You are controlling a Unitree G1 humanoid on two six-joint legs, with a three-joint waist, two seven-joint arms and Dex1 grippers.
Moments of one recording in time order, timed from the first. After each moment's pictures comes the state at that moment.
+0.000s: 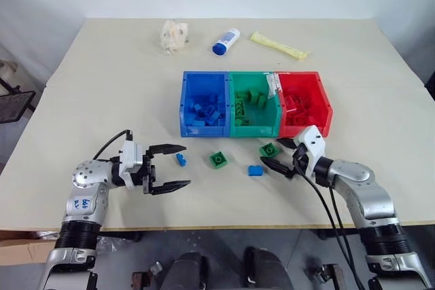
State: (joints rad) left arm -0.32 0.52 0.08 0.25 -0.46 -0.15 -1.35; right arm -0.31 -0.51 -0.01 0.02 0.28 0.37 0.79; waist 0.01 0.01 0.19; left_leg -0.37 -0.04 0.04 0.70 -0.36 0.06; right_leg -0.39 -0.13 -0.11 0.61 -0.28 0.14
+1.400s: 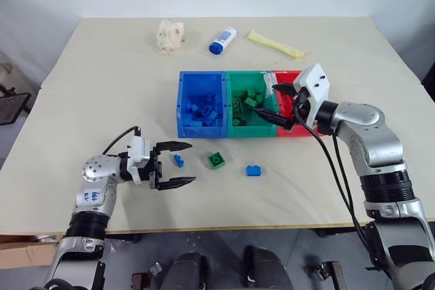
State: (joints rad) left arm -0.41 0.49 0.05 0.35 -0.43 -0.18 -1.37; right arm -0.71 -0.61 0.03 0.10 0.29 0.41 0.88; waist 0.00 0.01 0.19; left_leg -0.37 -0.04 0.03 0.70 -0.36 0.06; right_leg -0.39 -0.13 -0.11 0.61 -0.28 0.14
